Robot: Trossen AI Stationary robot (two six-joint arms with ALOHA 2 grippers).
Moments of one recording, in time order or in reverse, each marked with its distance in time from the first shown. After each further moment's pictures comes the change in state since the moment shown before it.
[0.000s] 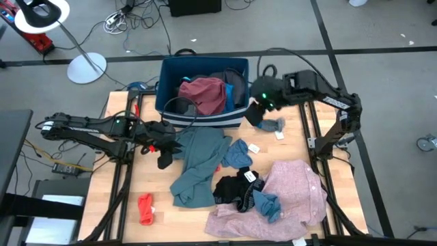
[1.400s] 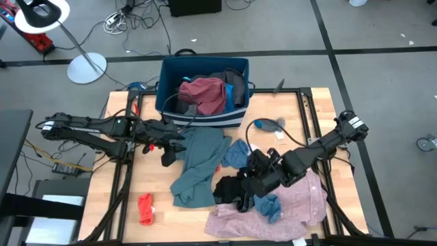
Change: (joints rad) left arm 0.002 0.011 0.000 0.098 -0.084 0.084; right arm 0.624 -0.003 -0.596 0.417 0.164 0.657
